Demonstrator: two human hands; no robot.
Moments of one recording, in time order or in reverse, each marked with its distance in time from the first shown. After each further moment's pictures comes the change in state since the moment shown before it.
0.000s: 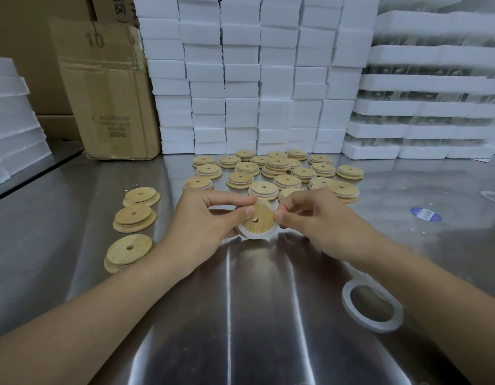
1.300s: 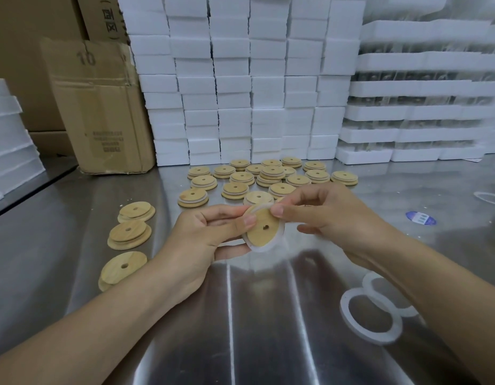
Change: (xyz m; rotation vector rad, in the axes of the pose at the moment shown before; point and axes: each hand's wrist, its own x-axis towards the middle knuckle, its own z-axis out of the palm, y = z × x) left_hand -0.004 0.010 0.002 -0.397 -0.140 -0.260; right_hand -0.001 -0.012 -0.019 0.290 0.031 0.083
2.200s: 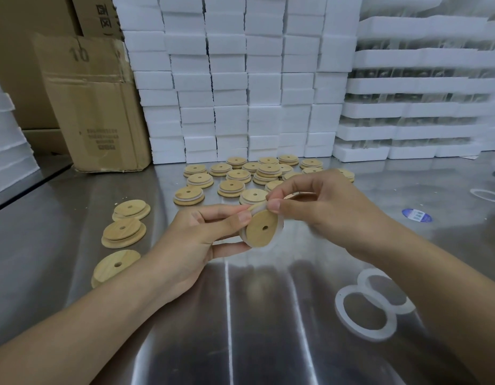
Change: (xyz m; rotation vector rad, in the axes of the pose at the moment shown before) left_hand -0.001 0.003 0.000 0.025 -0.110 0.026; right_hand -0.002 -0.006 -0.004 -0.066 -0.001 -0.195
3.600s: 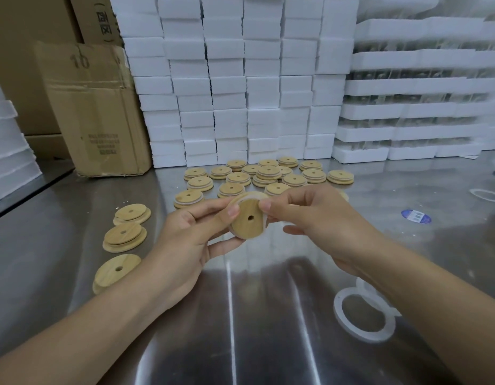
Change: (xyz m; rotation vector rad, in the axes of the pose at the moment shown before) left_hand 0.000 -0.005 -0.005 -0.076 0.097 0.072; right_hand -0.004 0.002 0.017 0.084 0.001 0.148
